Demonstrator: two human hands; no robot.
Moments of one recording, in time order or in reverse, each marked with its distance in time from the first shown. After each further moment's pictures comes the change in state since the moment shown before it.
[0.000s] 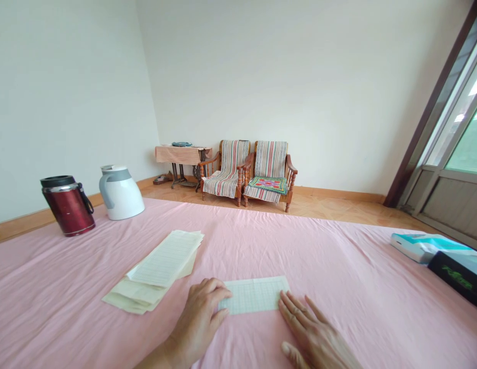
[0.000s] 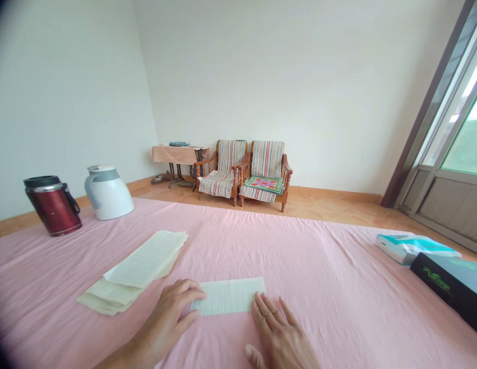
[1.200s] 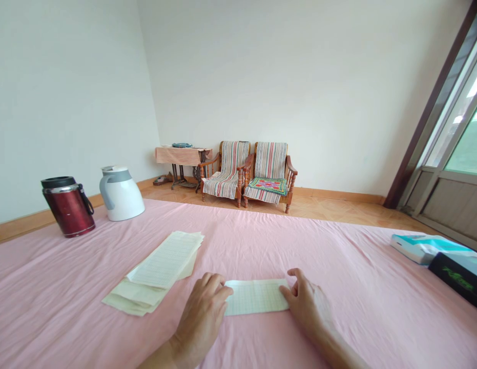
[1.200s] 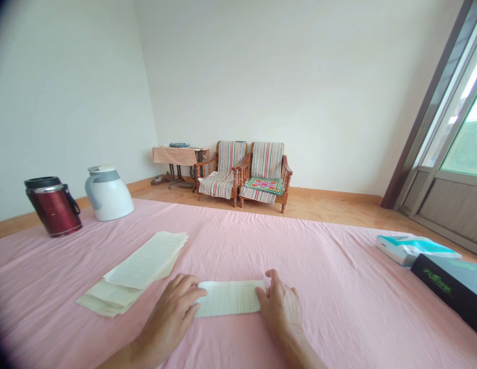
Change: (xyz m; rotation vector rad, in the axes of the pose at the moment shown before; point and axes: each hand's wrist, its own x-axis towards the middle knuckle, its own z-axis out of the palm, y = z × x) left_hand 0.005 0.007 0.003 0.191 0.117 0.102; right_hand 0.047 0.026 0.041 0.215 0.240 0.781
